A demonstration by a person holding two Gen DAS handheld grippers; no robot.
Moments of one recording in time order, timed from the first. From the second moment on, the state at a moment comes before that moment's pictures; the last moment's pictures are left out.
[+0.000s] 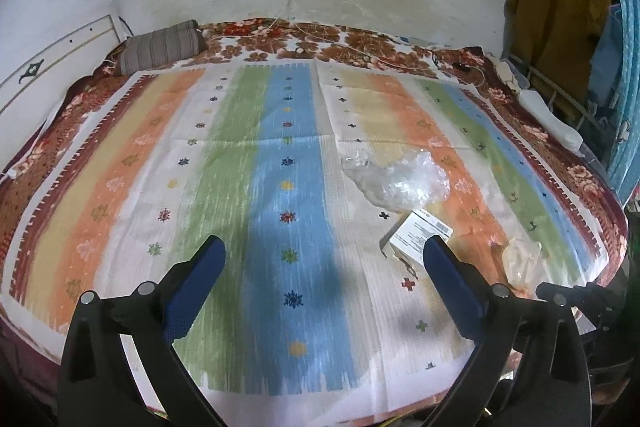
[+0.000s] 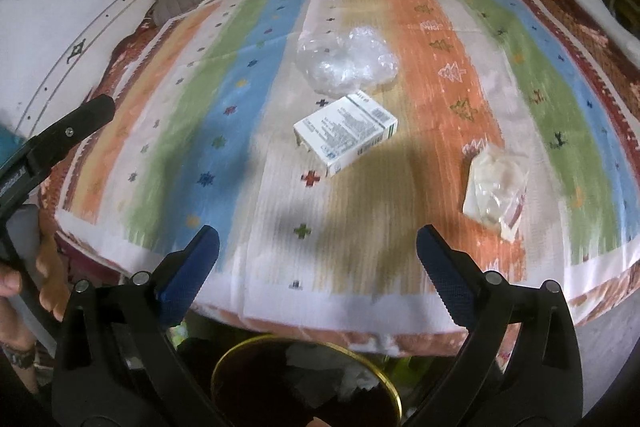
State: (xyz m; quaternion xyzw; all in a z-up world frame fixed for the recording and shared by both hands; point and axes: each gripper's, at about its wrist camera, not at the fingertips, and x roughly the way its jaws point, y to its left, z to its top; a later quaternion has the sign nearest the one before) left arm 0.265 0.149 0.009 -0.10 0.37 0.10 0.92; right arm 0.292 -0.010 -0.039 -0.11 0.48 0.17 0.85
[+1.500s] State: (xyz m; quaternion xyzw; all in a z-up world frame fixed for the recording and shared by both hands) left arm 0.349 0.206 -0.045 -0.17 0.37 0.12 0.90; right arm 0.479 0.027 -0.148 -0.04 0.55 0.05 0.83
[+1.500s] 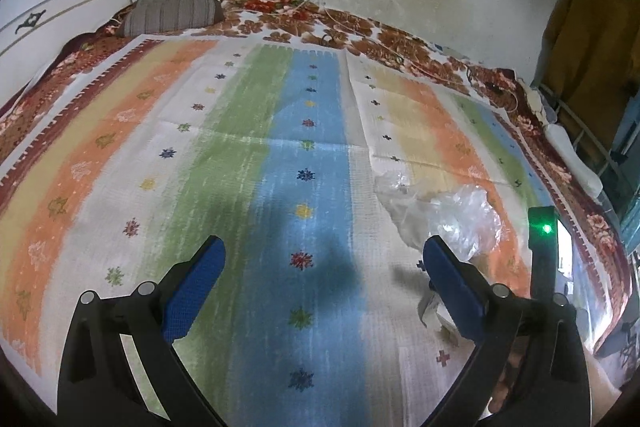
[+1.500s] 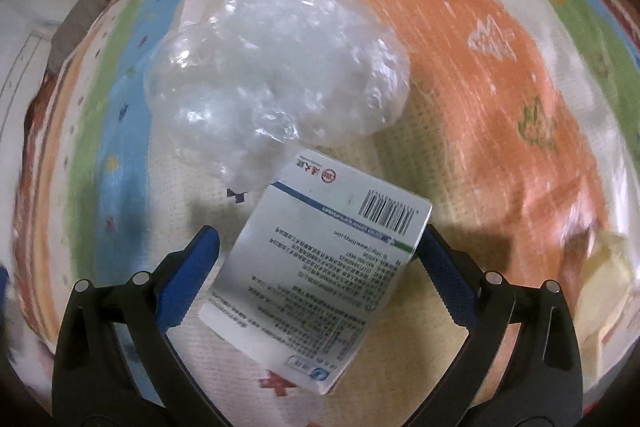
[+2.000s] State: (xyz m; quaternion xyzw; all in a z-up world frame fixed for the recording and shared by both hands) left arm 0.444 0.161 -0.082 -0.13 0.44 0.10 0.89; right arm 0.474 0.002 -0.138 -0.10 0.56 0.09 0.81
